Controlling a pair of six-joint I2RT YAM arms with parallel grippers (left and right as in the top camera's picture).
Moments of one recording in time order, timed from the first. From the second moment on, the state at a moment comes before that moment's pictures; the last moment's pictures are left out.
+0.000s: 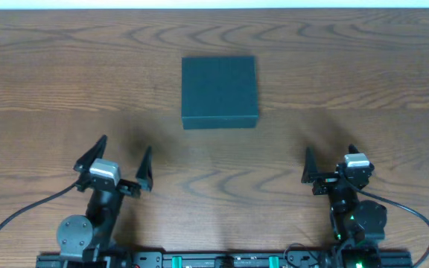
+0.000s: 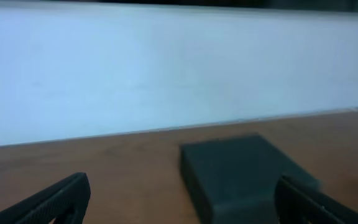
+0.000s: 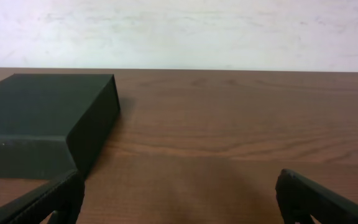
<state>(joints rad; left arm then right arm) -0.12 0.08 0.19 -0.03 0.15 -0.06 0.03 0.07 0.01 -0.06 -0.05 0.04</state>
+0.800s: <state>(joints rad) -0.04 0.01 0.01 -0.10 -0.04 -0.01 0.03 0.07 0.01 -0.06 -0.05 0.04</state>
